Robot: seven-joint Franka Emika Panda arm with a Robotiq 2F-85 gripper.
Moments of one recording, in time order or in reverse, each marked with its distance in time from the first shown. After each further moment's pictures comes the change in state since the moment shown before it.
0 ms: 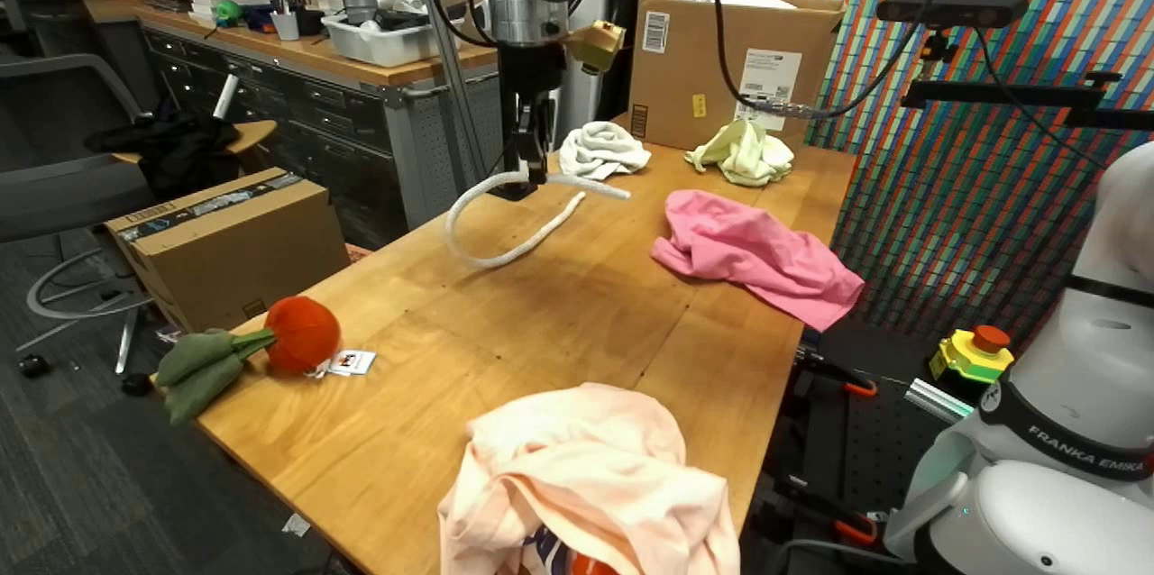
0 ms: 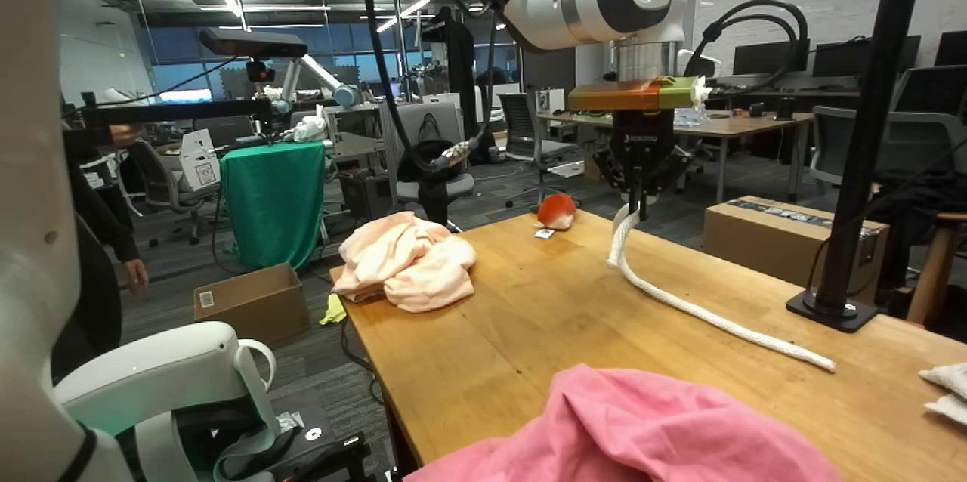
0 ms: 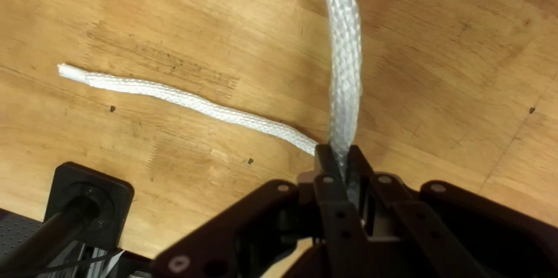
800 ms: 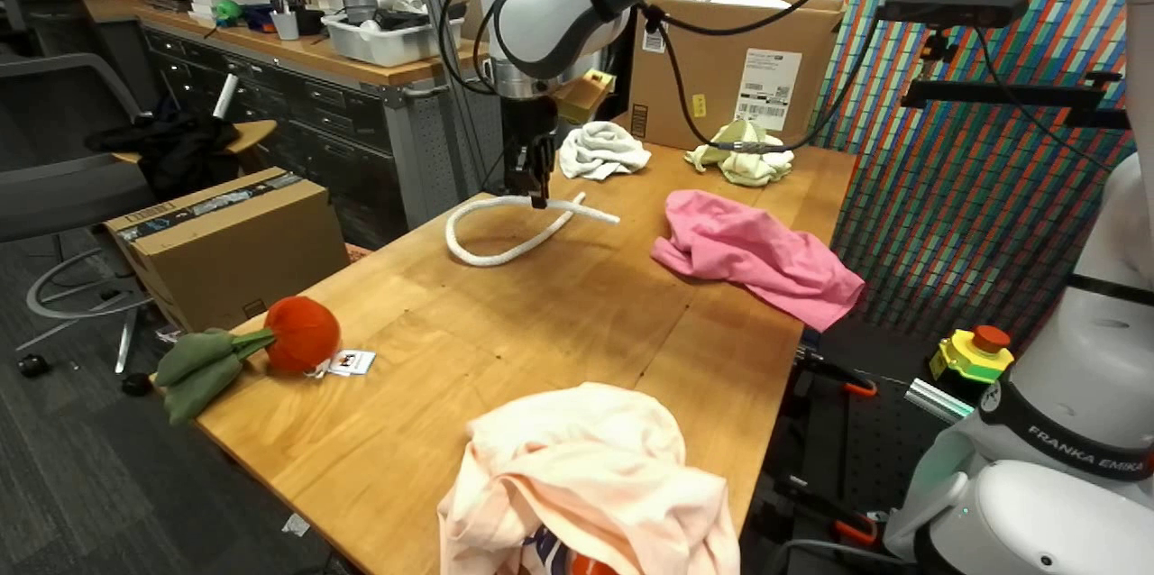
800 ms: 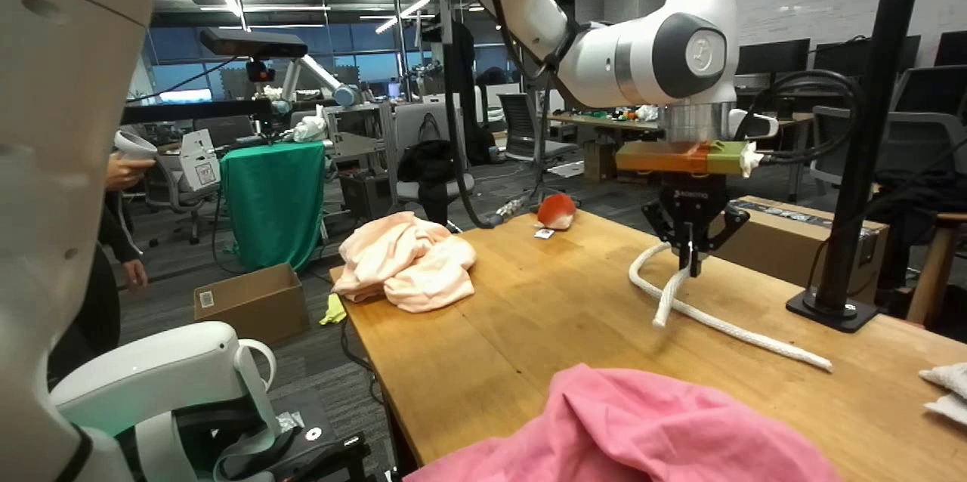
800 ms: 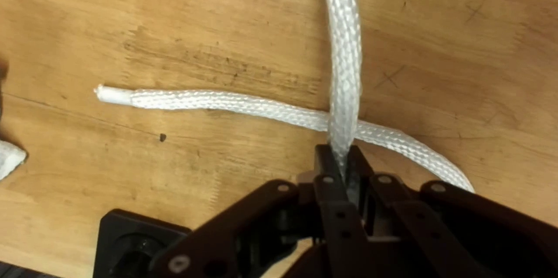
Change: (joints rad) arm -0.055 0.196 -0.022 0.100 -0.055 0.077 0.086
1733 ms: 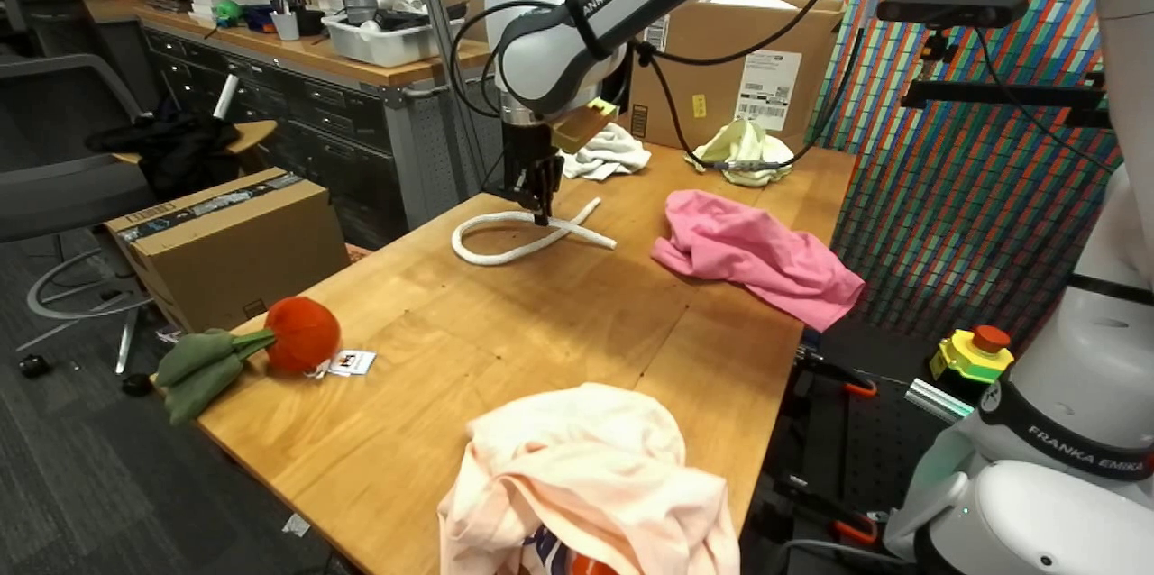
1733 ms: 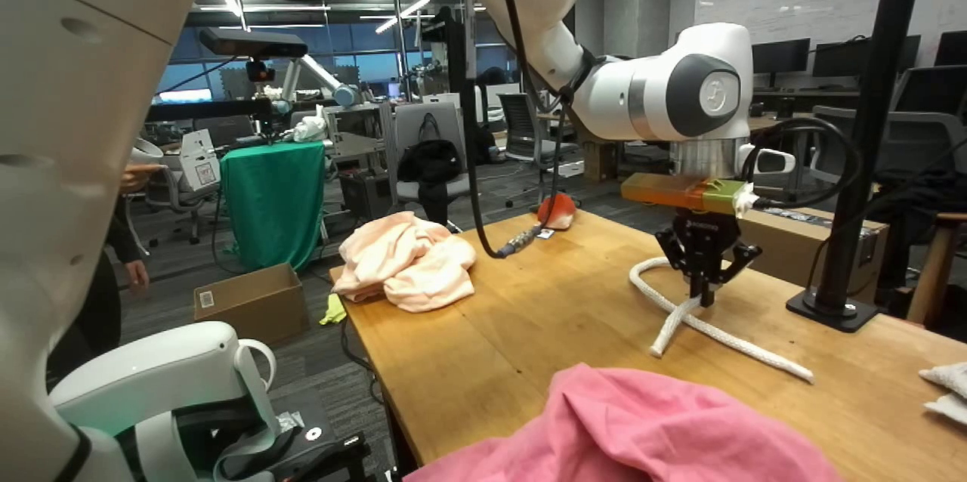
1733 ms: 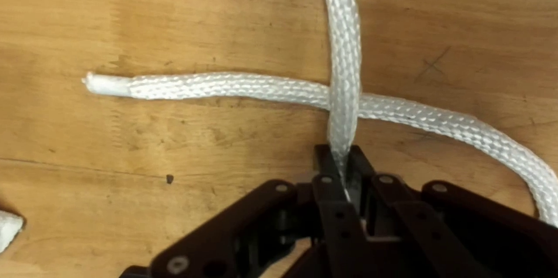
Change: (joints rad) arm -0.013 0.073 -0.012 0.007 0.002 0.065 0.150
